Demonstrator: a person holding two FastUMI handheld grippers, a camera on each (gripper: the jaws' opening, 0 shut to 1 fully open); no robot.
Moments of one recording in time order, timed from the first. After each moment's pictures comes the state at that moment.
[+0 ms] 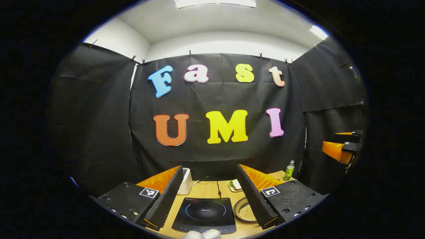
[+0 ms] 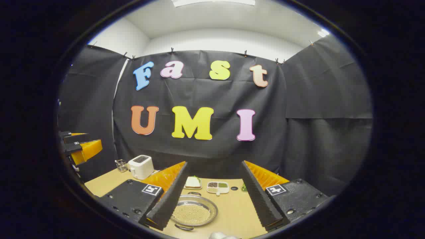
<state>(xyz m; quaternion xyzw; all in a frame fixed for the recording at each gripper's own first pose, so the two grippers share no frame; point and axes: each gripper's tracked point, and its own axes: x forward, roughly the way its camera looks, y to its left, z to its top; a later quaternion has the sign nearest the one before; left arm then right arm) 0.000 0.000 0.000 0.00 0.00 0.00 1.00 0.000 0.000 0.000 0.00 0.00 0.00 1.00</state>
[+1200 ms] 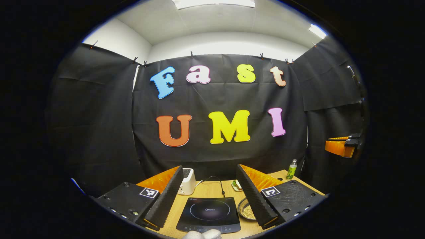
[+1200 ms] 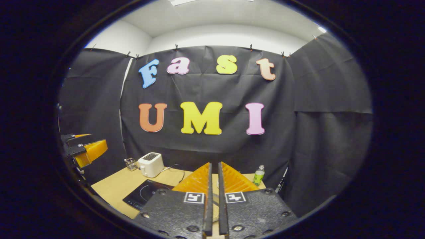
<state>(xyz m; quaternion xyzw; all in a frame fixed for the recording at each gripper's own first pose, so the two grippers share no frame) -0.005 0.011 -0.004 0.00 0.00 0.01 1.00 0.000 0.034 -0.020 0.03 0.04 0.05 1.00</state>
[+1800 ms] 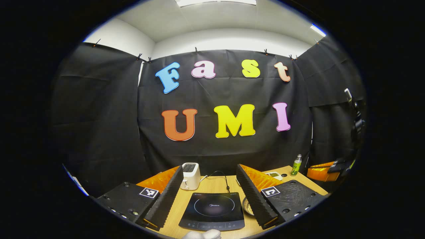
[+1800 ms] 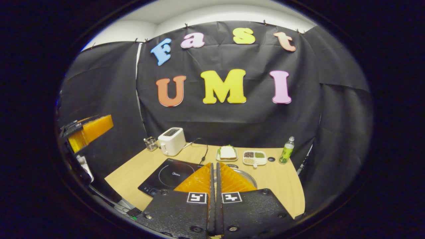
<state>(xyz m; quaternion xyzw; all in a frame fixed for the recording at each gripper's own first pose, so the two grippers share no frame) -0.013 0.028 -0.027 0.00 0.02 0.03 1.00 0.016 0.114 -0.132 0.03 0.17 0.15 0.97</state>
